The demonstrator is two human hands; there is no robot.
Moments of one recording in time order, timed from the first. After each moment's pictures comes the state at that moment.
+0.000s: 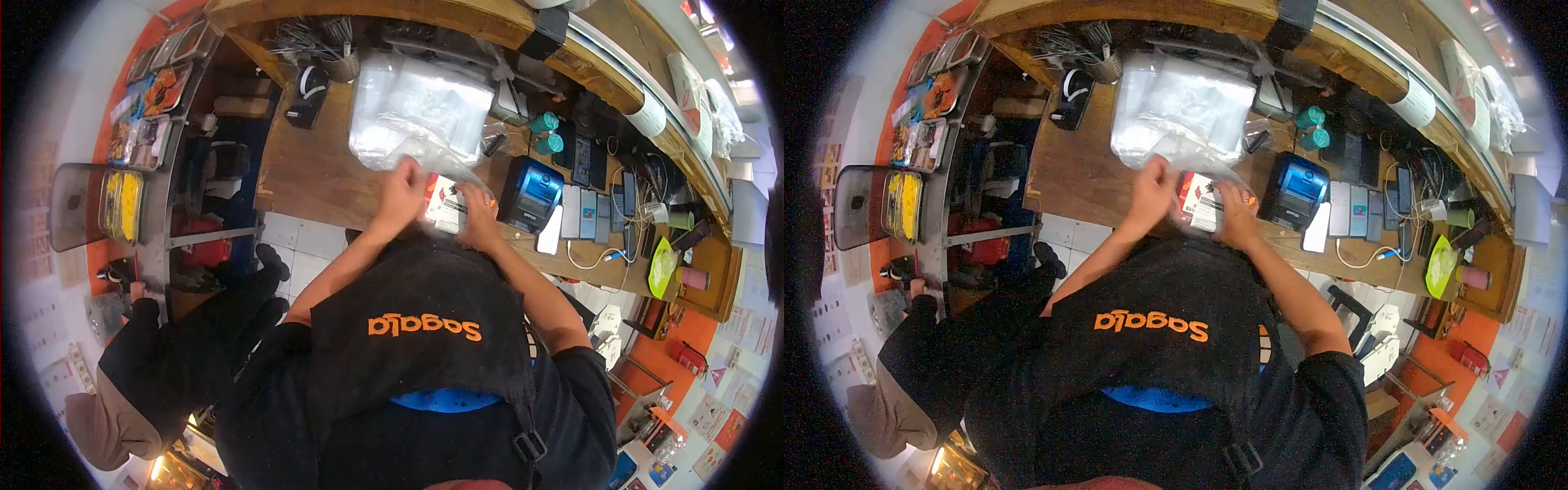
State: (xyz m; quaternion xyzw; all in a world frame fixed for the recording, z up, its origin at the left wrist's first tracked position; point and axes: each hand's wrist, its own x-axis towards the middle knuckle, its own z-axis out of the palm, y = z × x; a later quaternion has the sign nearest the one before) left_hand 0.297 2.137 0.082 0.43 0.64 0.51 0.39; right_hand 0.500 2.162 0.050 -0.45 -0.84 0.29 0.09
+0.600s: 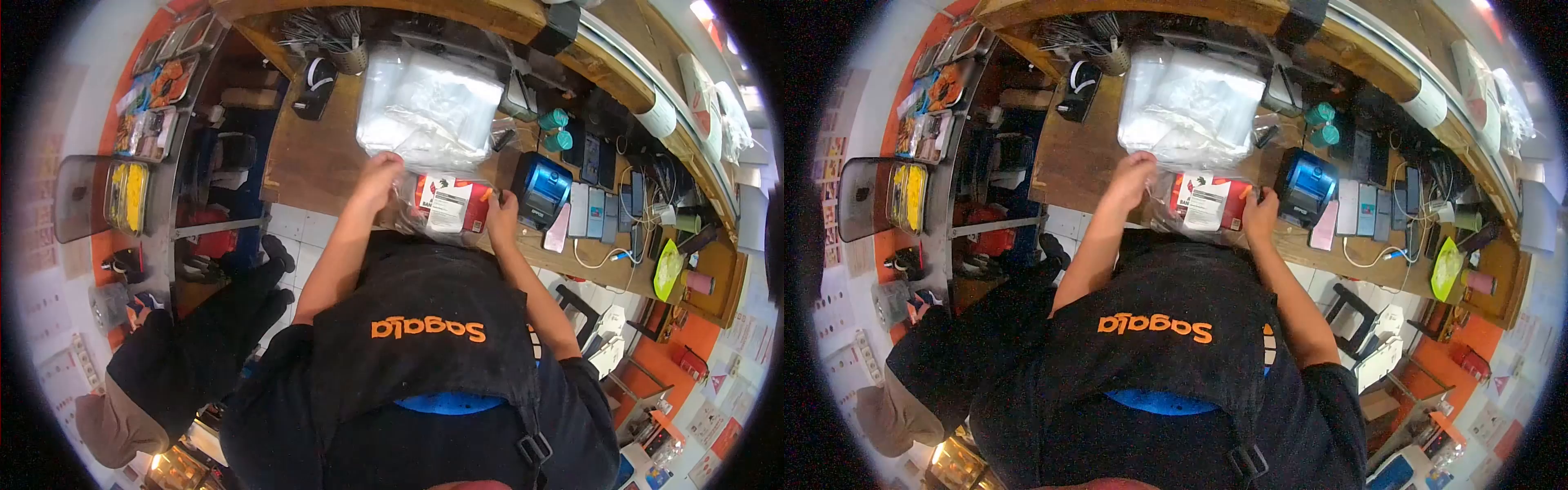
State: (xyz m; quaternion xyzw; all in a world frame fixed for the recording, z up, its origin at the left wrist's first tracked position) left_hand 0.232 2.142 0.029 0.14 0.53 0.54 0.64; right_hand 0.521 2.168 -0.030 -0.71 -0.56 0.30 0.31
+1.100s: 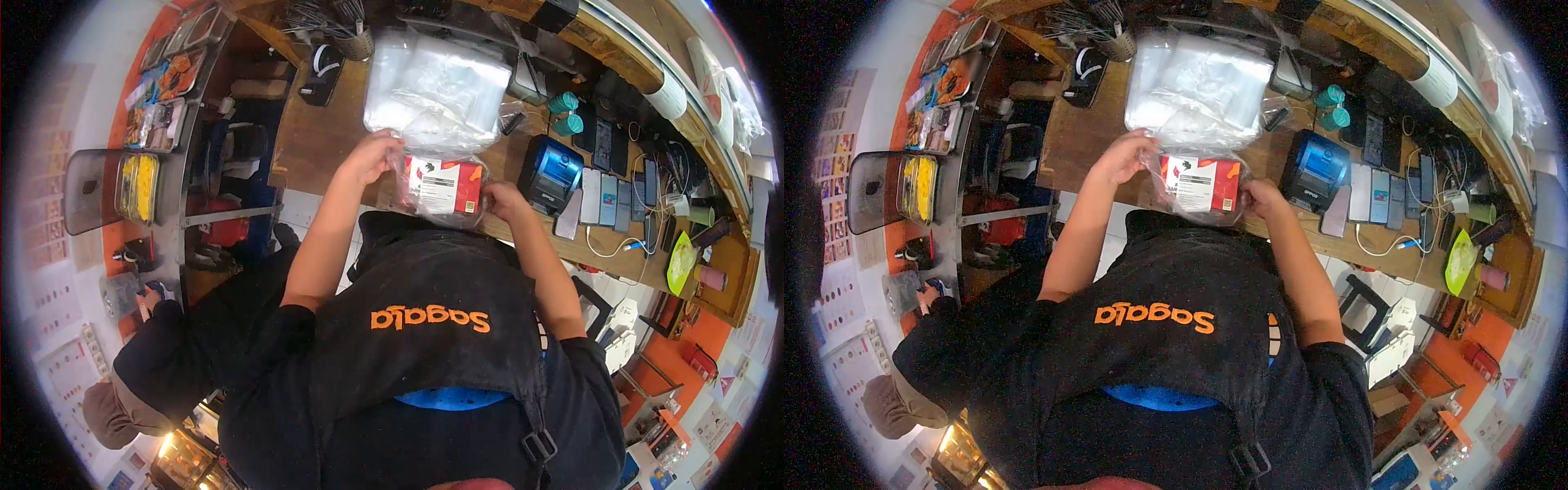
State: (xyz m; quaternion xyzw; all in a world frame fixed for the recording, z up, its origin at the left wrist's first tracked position) left_hand 0.198 2.152 0.041 0.16 0.52 0.41 0.73; right_hand 0.515 2.198 -0.018 -0.62 -0.22 0.75 0.10
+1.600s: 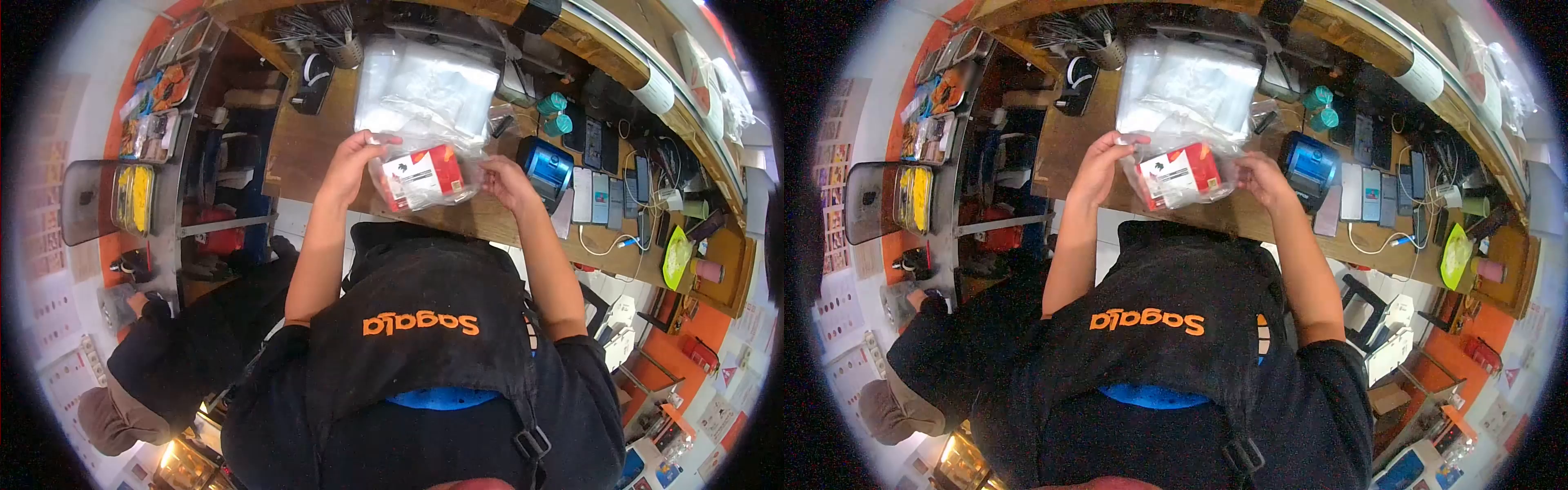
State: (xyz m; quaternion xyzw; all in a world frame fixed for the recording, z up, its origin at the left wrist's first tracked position) left_hand 0.215 2.129 0.122 0.31 0.51 0.55 0.59; right_hand 0.515 2.224 0.058 -0.49 -0.27 0.80 0.22
